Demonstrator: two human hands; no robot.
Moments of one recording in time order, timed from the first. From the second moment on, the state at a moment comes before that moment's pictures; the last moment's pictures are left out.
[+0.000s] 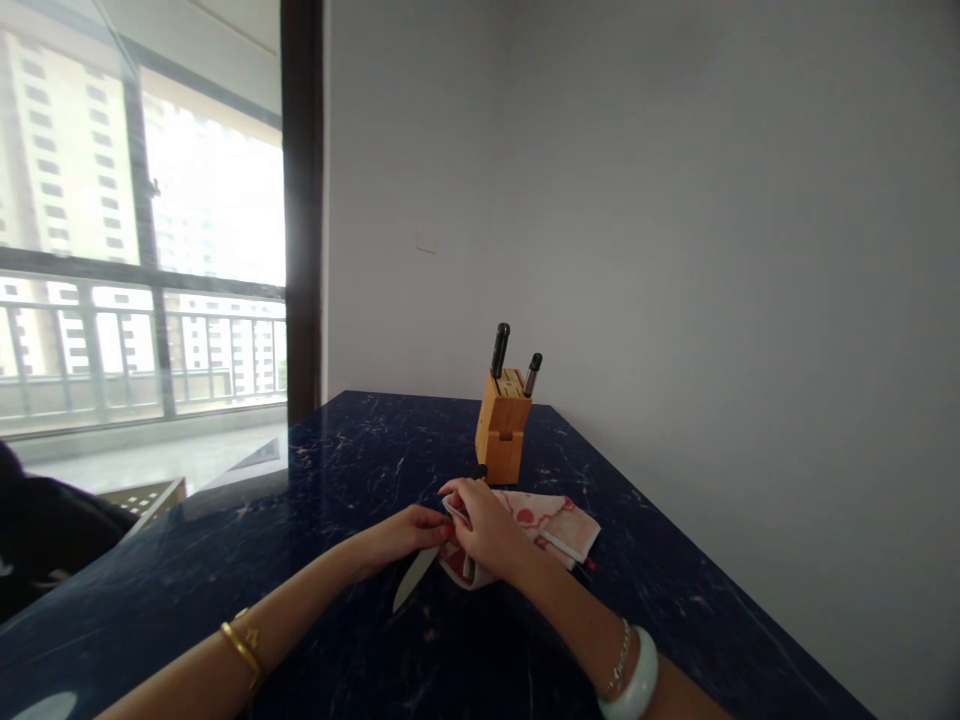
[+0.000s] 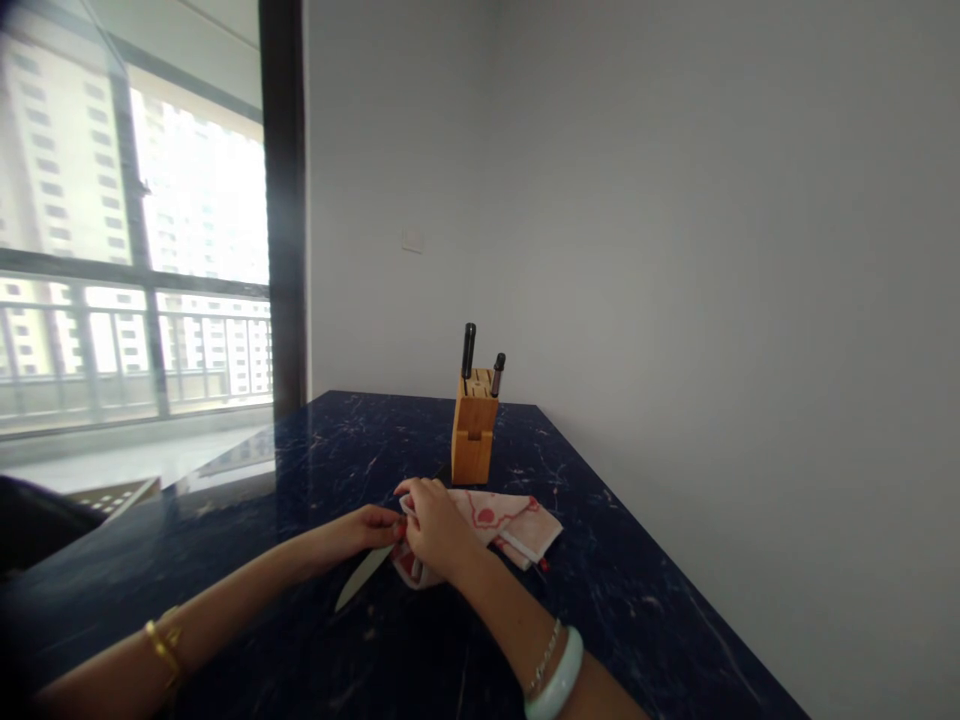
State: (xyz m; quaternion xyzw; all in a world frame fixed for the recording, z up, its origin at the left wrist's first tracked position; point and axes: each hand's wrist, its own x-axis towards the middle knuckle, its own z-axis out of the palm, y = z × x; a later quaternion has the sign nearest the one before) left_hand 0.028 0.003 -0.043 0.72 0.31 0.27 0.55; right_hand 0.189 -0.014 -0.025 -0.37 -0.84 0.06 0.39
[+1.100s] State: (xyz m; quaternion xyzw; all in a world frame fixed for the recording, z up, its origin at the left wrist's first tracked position) left_hand 0.028 -0.002 -0.038 0.71 0.33 0.24 0.57; right_hand 0.202 -0.004 -0.018 -0.41 -0.79 0.03 0.45
